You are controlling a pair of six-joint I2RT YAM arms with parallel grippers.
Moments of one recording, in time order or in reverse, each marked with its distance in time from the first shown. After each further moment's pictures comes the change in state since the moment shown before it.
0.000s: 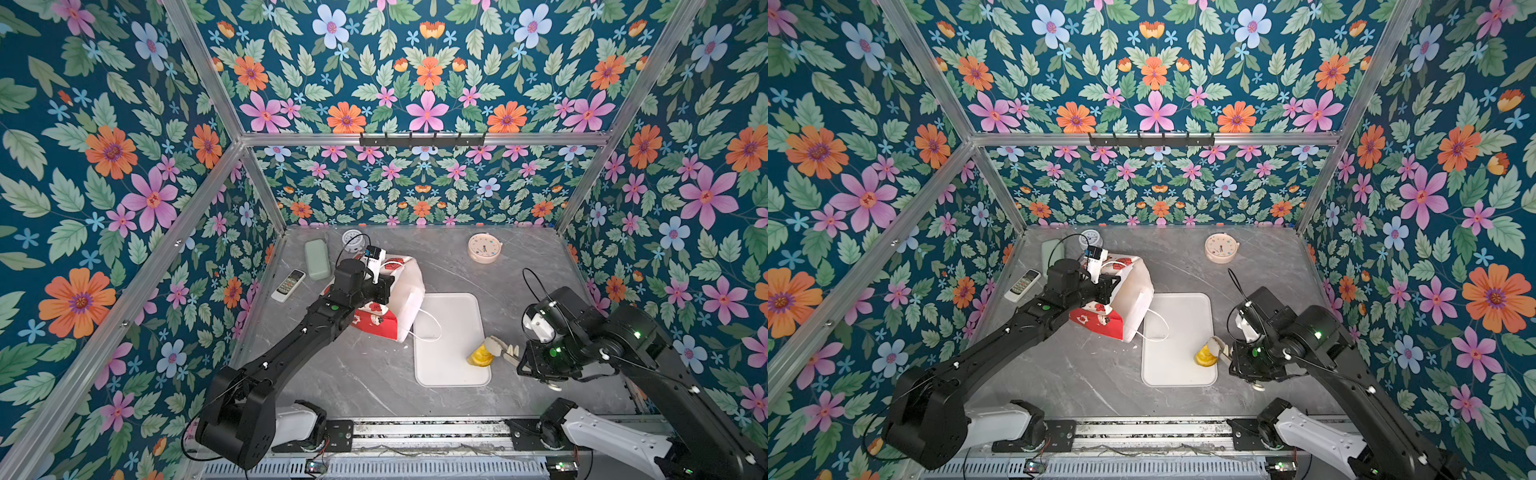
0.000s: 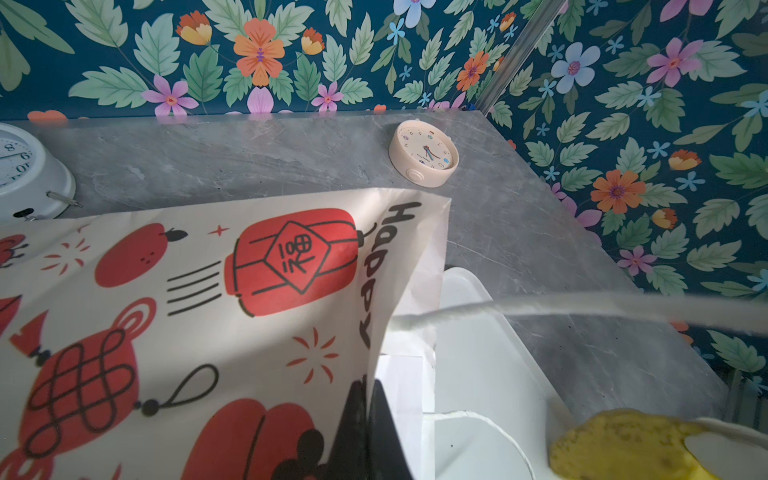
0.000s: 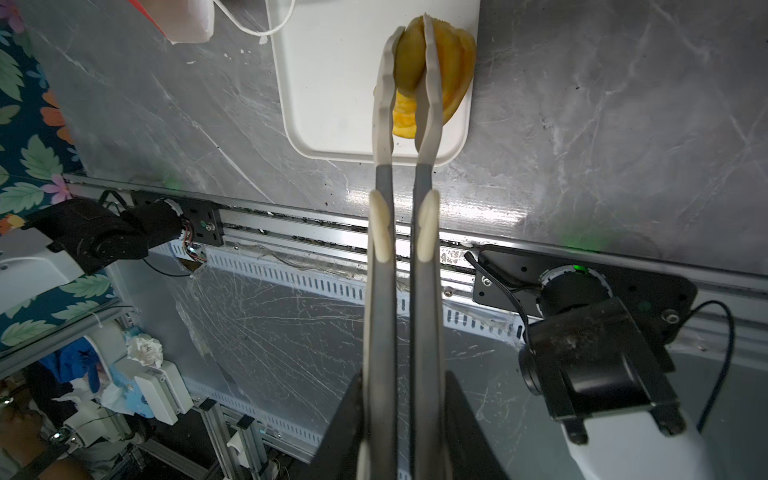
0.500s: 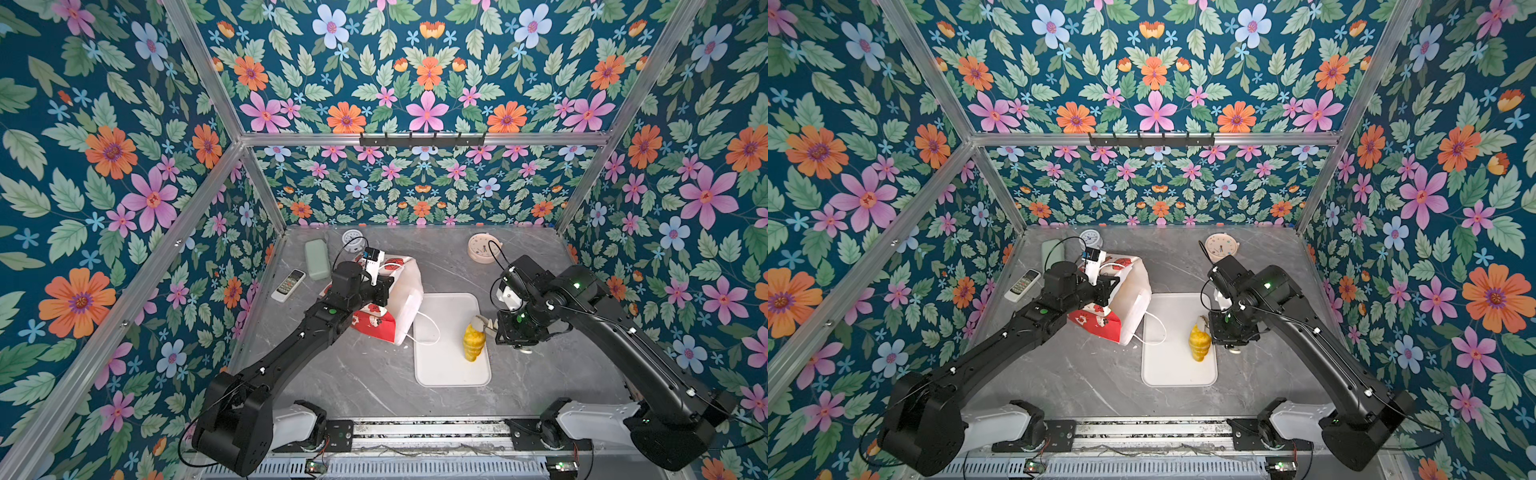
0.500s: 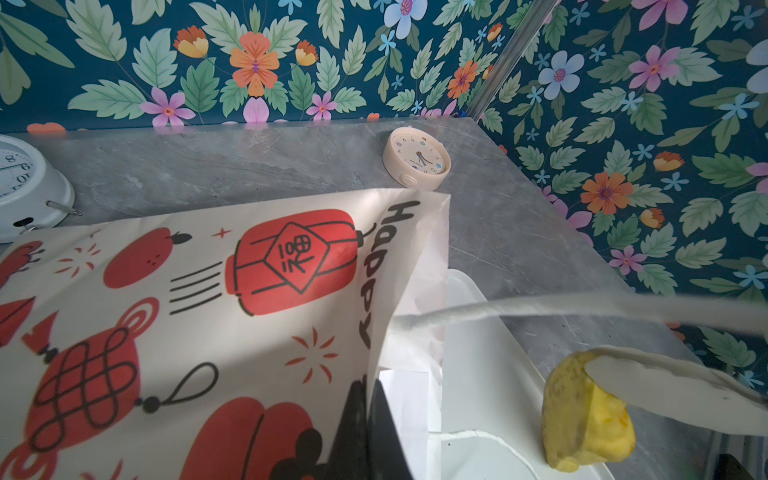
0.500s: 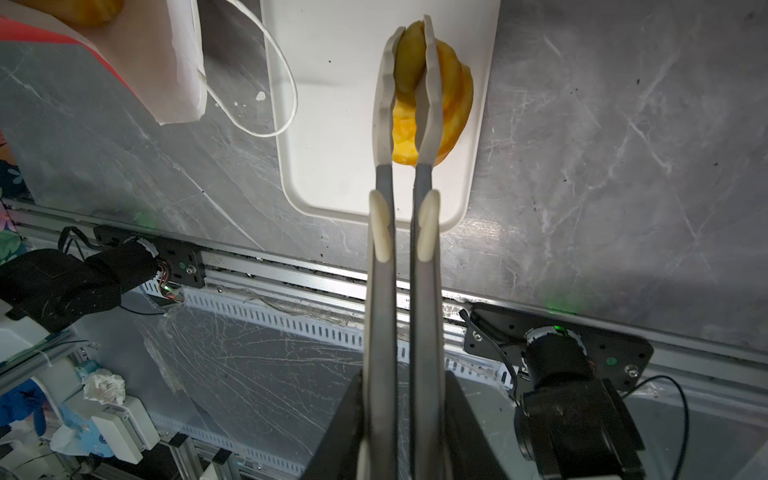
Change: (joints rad) left arm 0.001 -0.029 -0.034 0.035 0.018 0.003; right arm -0.045 0.276 0.132 0.104 0.060 -0.106
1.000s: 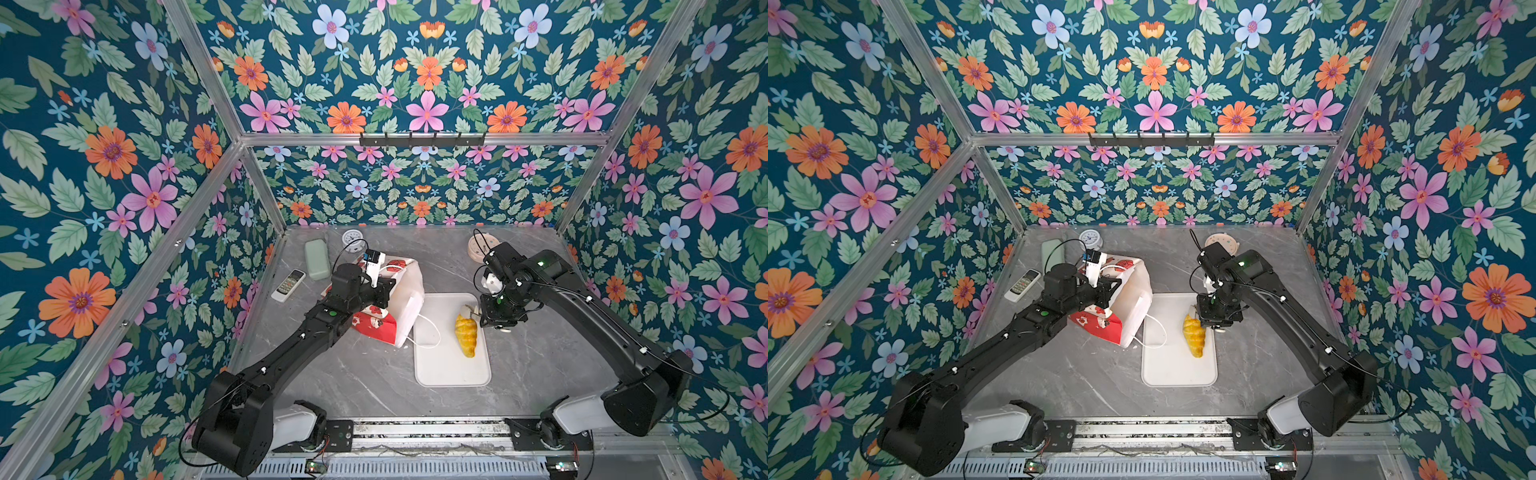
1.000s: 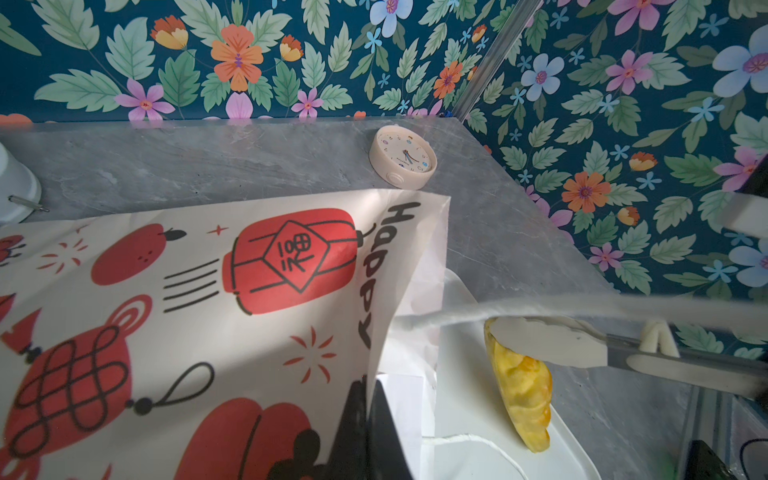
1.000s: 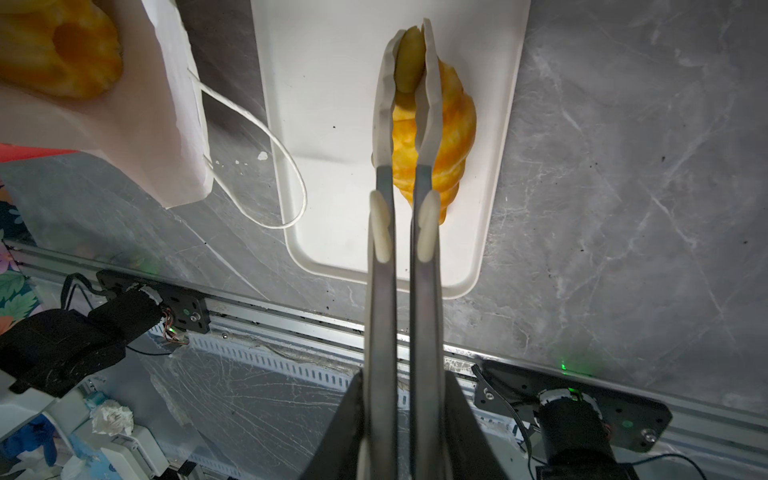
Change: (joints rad) left arm 0.000 0.000 -0.028 0.040 0.040 -0.027; right arm -0.067 0.173 0.006 0.141 -0.021 -0.056
